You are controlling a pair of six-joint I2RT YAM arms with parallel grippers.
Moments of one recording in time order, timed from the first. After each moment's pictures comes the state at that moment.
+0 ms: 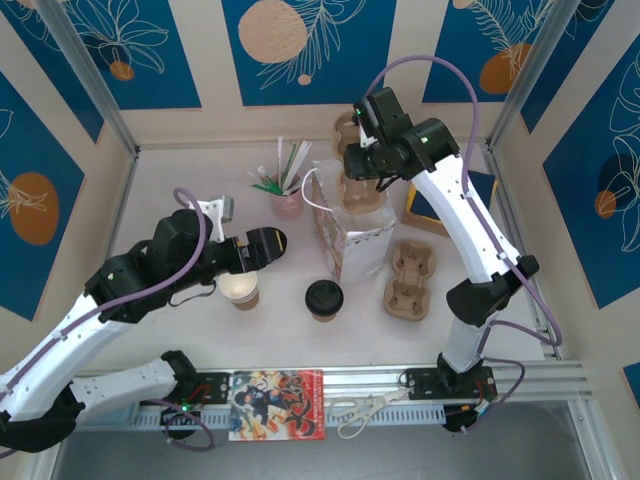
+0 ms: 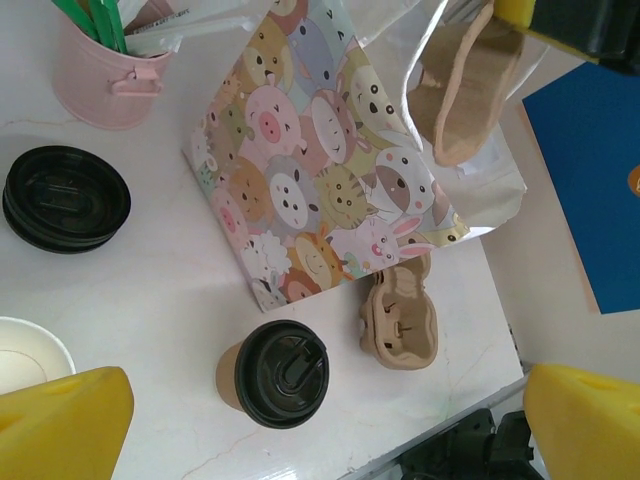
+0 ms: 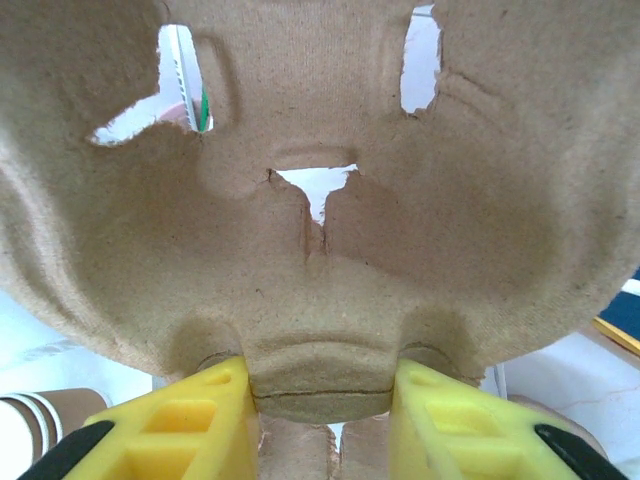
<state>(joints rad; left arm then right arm) -0.85 0.91 1.28 -0.92 -0.09 -0.82 0.58 1.79 2.23 -1.36 0.14 0.35</state>
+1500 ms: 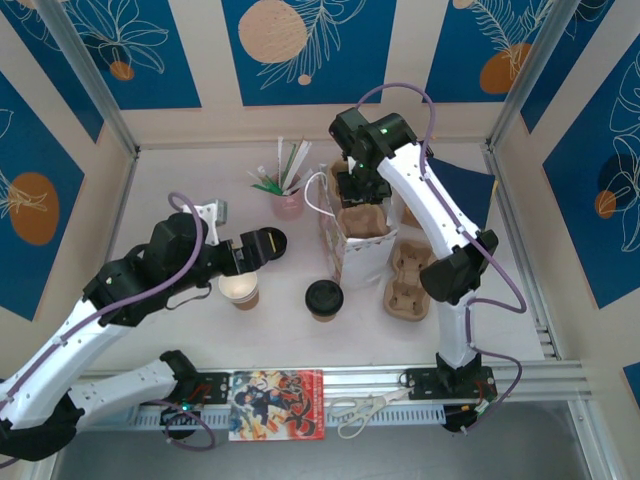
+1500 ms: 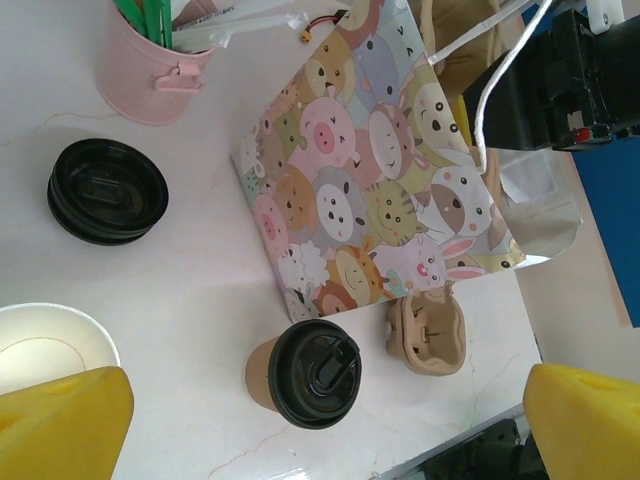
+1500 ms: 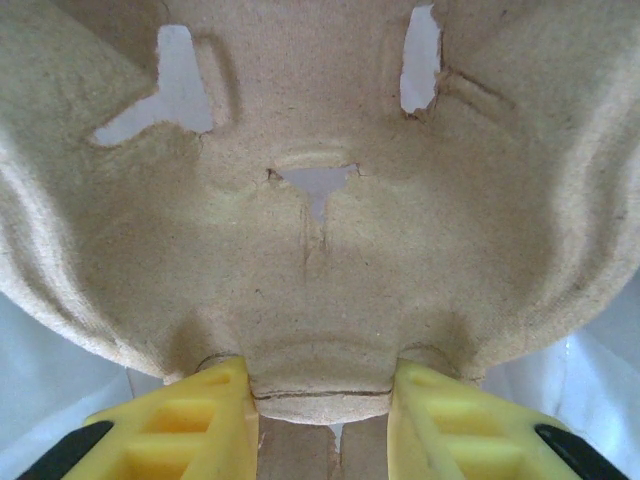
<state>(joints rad) -0.80 0.88 1.22 -0.92 -0.08 -0.80 0.59 2.01 2.36 -1.70 0.06 0.43</state>
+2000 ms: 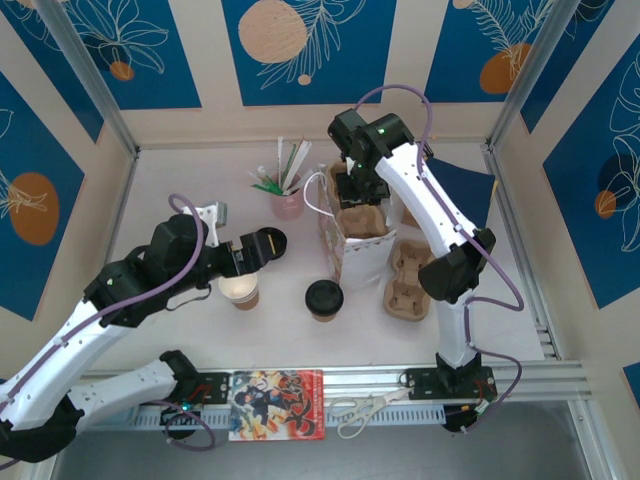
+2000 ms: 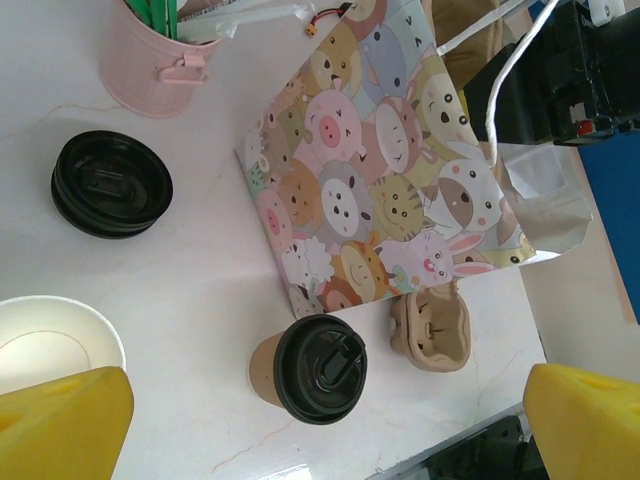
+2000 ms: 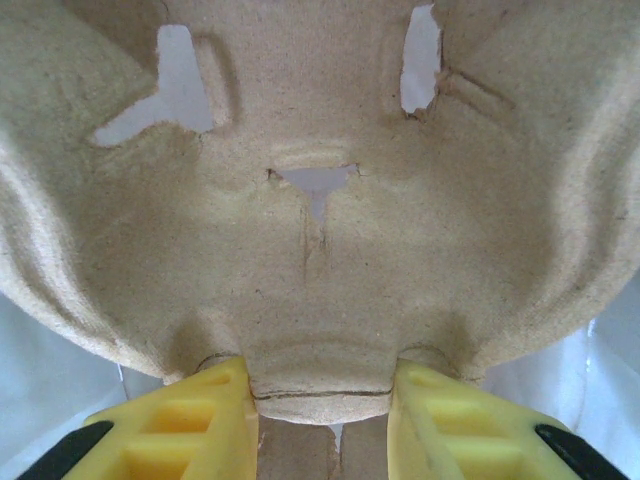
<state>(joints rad) -0.79 0.87 1.20 -0.92 -0.07 -0.80 0.59 2.03 2.35 -1.70 0.05 0.43</state>
